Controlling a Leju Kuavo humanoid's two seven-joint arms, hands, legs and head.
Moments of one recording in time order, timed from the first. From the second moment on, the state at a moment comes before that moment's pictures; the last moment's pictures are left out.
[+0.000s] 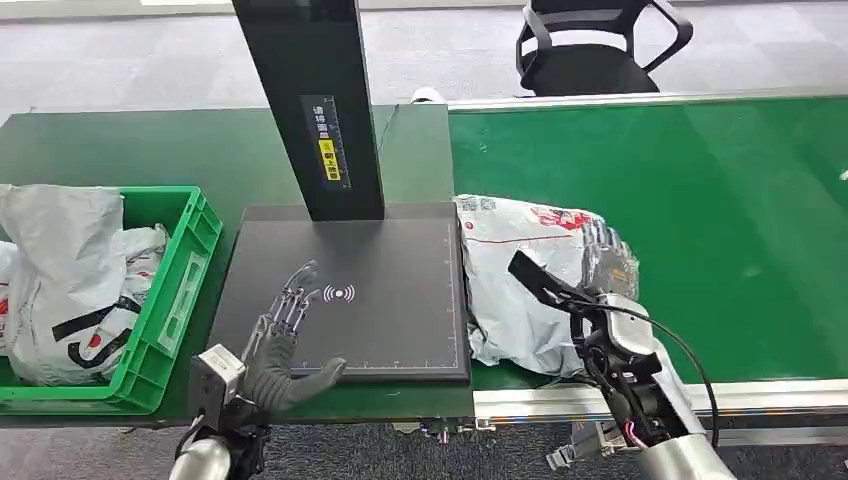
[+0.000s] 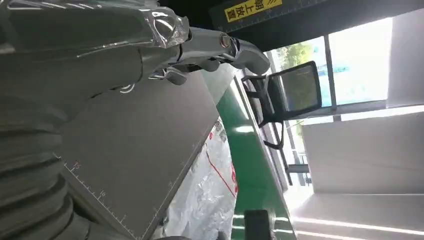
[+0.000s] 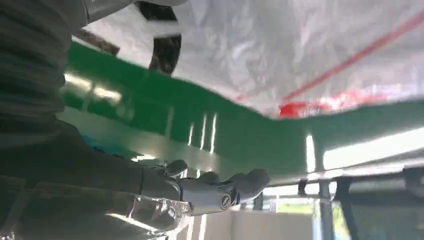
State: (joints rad) left arm -0.05 0.00 -0.28 -1.46 -0.08 -0.15 -0.28; right arm -0.41 -0.15 0.31 -1.00 1.06 0.04 0.31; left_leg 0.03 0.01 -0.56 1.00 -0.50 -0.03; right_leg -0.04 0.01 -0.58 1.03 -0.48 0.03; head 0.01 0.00
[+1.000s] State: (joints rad) left arm -0.10 0.00 -0.28 -1.41 -0.08 -0.17 -0.28; right arm -0.45 -0.19 0.46 -0.85 0.86 0.29 0.09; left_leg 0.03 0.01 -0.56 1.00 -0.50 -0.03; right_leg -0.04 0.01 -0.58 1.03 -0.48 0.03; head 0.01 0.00
